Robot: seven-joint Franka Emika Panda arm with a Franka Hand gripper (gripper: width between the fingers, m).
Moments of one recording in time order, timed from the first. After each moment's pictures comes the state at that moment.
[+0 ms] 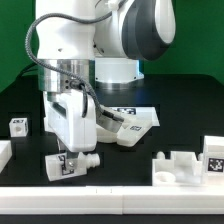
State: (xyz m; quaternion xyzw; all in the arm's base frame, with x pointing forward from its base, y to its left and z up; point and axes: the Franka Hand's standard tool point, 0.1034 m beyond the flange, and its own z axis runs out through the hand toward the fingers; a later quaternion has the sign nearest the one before) arm 0.573 -0.104 0.016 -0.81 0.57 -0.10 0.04
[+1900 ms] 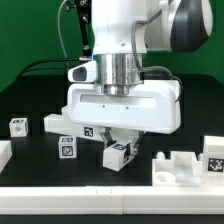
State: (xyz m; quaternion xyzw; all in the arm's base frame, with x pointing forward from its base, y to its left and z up) arm 0.542 -0.022 0.018 -0.96 0.27 -0.11 0.02
